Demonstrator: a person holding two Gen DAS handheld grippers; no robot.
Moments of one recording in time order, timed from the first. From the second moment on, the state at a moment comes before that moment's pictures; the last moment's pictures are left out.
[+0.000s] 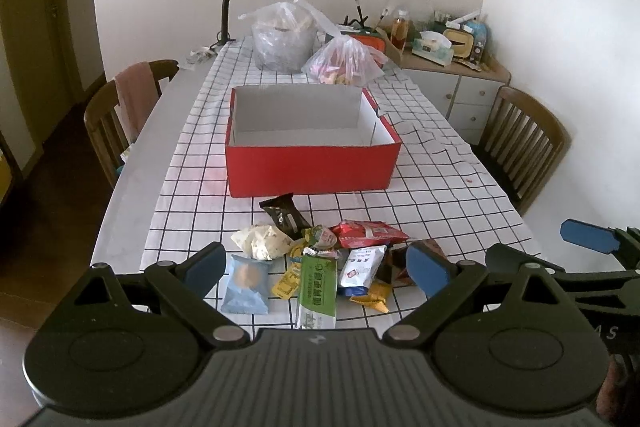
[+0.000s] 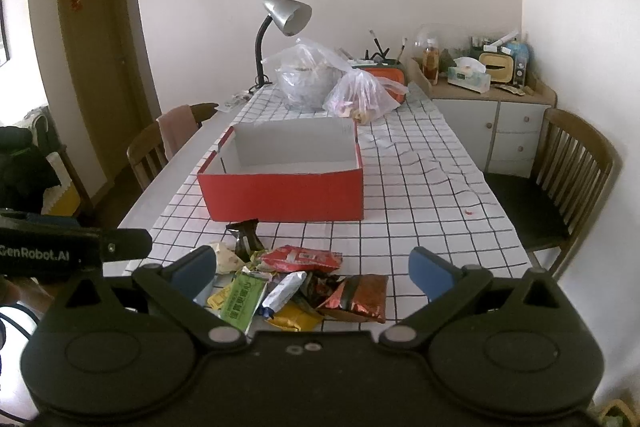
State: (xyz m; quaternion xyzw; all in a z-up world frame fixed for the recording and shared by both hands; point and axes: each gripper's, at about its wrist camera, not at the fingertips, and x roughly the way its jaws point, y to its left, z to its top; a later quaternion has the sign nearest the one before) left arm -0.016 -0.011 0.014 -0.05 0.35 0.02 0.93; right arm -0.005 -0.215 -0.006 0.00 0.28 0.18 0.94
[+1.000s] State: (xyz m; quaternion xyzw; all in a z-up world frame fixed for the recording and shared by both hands) left arm -0.025 -0.008 0.023 -0.04 0.35 0.03 0.94; right arm -0.013 -0.218 -0.002 0.00 0.27 0.18 0.95
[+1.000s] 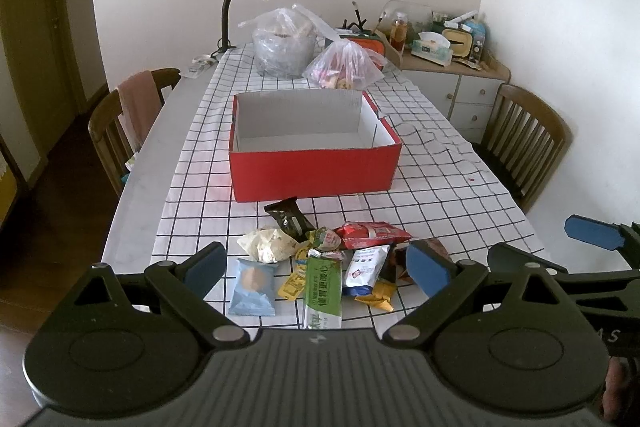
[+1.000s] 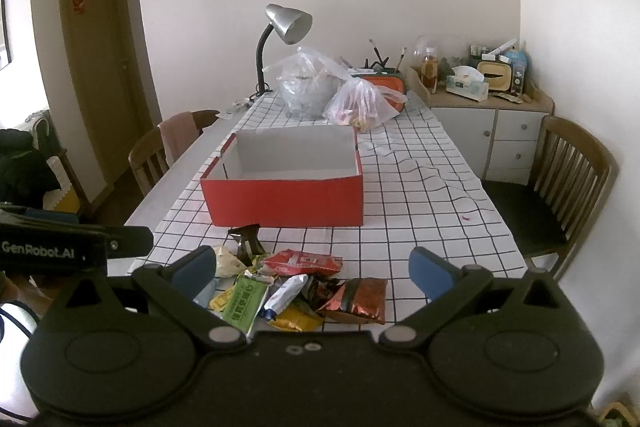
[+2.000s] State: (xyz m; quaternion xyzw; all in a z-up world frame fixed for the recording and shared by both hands) left arm -0.013 -0.005 0.006 -0.05 0.37 0.02 0.93; right arm -0.013 -0.208 -0.010 -0.01 0.27 0.18 0.94
